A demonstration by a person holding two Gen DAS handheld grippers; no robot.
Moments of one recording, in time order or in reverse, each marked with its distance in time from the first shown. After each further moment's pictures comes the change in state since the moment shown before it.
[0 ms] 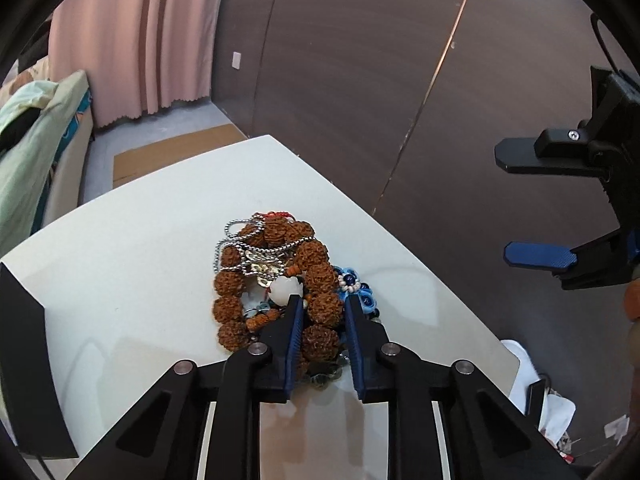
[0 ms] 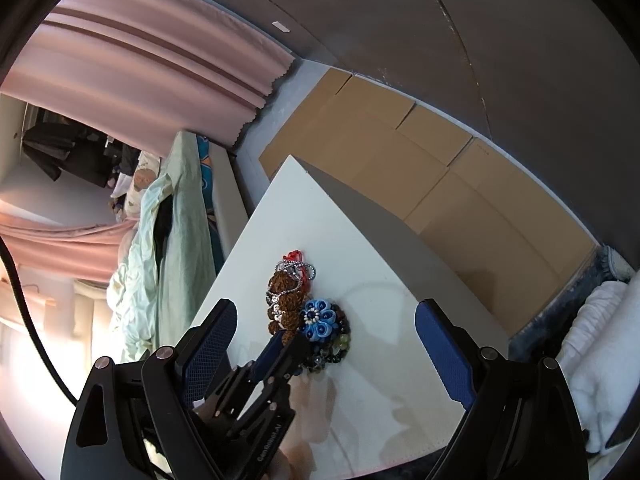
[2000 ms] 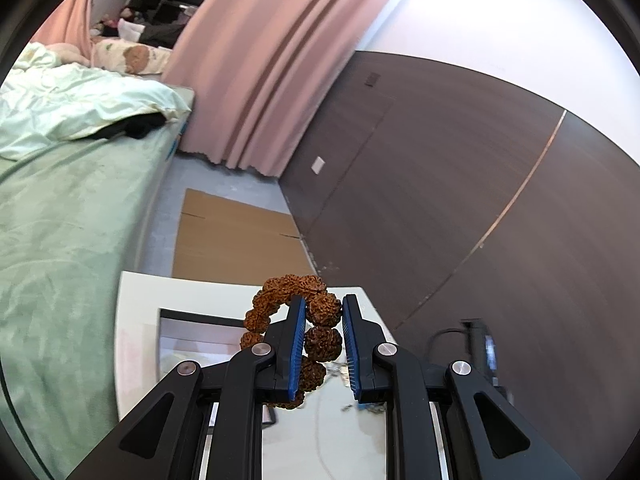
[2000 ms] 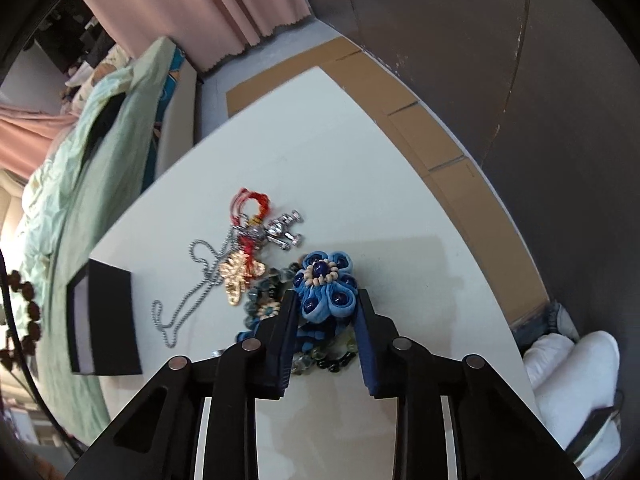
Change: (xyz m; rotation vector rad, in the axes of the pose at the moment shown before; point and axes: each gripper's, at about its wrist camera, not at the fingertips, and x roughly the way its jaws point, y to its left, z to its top) left arm -0.207 0.136 0.001 -0.392 -0.393 0.006; right arm 0.072 0.055 -0.037 -0.328 0.079 -0.309
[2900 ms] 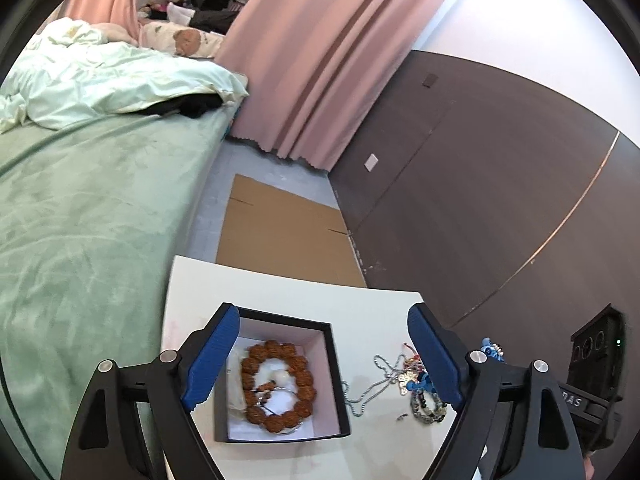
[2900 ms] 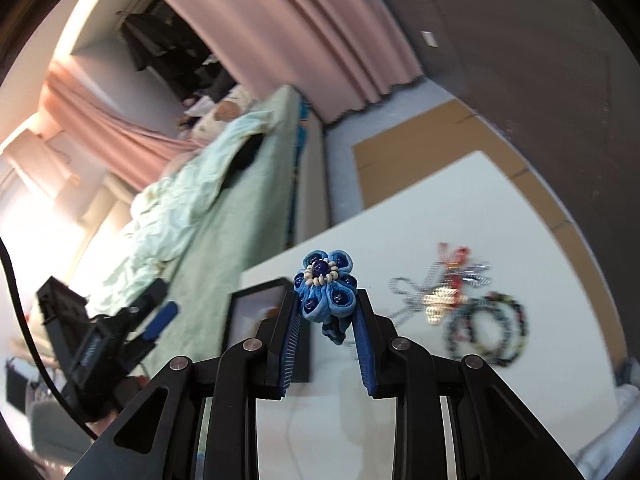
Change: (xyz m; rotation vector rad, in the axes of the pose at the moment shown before) left arm 0.011 0.053 0.000 -0.099 0.019 0.148; right arm -0.064 0.098 -0.023 -0.143 -0.201 0.413
